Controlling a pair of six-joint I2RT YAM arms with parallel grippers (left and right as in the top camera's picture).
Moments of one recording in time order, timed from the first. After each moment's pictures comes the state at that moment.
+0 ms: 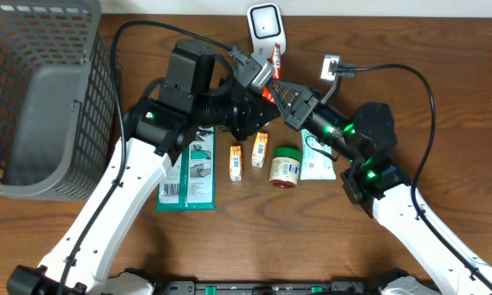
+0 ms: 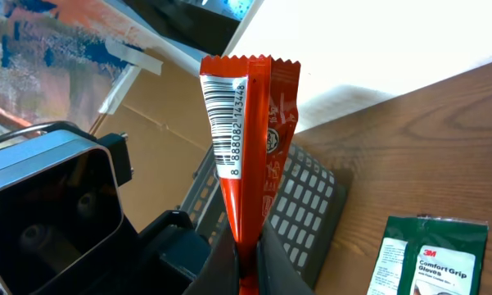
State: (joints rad) left arm -0.43 1.46 1.39 -0.60 0.72 0.03; right arm 0.44 1.30 0.81 0.54 -0.46 1.04
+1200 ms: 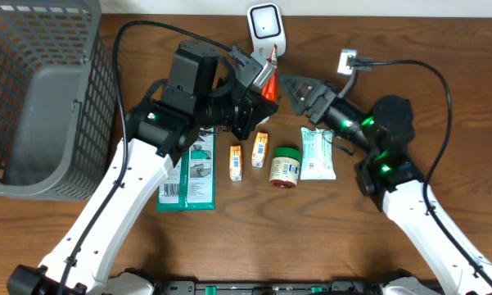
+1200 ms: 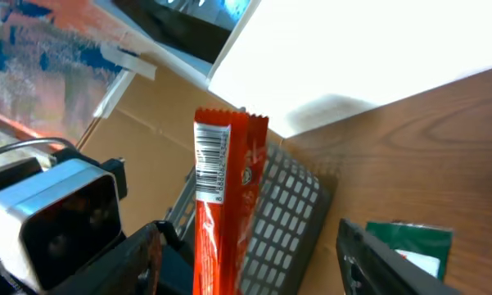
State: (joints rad) left arm -0.43 1.46 1.39 -0.61 0.63 0.03; right arm 0.30 1.30 0.81 0.53 -0.58 1.02
